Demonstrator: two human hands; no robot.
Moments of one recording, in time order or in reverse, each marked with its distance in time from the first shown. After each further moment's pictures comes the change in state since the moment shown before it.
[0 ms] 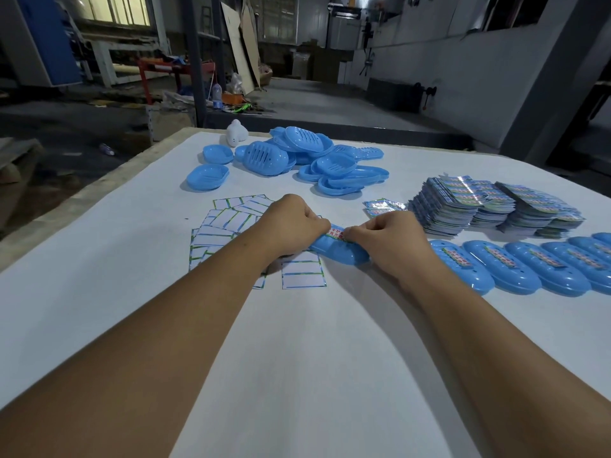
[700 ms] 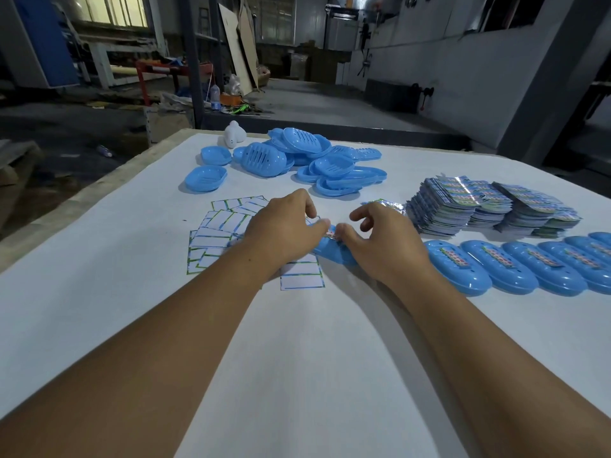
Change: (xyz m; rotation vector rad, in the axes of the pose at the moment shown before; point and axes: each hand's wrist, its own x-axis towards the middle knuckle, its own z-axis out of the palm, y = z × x) left_hand -0.003 -0.002 0.004 0.268 0.178 0.101; right_hand -0.009 -0.005 0.004 -0.308 0.096 -0.222
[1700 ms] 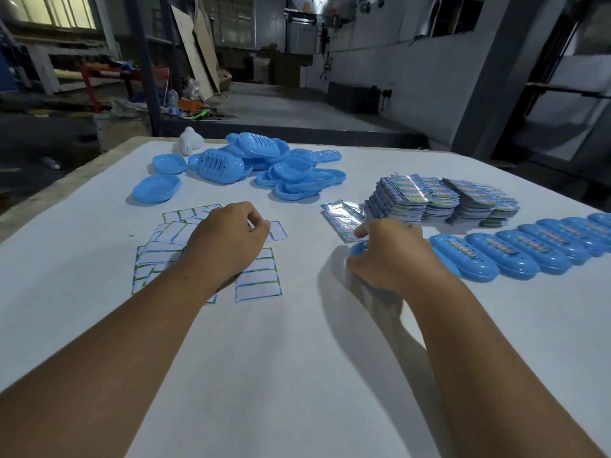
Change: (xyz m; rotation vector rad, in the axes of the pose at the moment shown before) left_hand 0.000 -0.014 0.001 -0.028 0.063 0.009; right_hand -0.021 0.014 -0.059 -0.366 -0.223 0.195
